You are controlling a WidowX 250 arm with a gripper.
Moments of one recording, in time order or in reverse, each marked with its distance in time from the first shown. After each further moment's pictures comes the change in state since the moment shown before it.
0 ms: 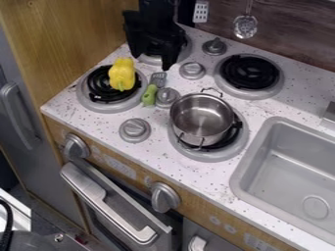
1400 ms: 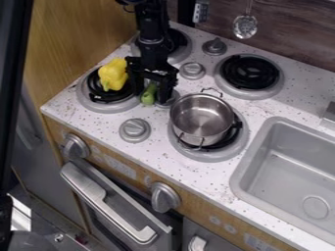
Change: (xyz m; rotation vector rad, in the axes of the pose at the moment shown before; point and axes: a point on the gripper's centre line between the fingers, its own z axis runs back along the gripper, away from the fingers) arm 0.013 0.030 -0.110 -0.079 0.196 0.110
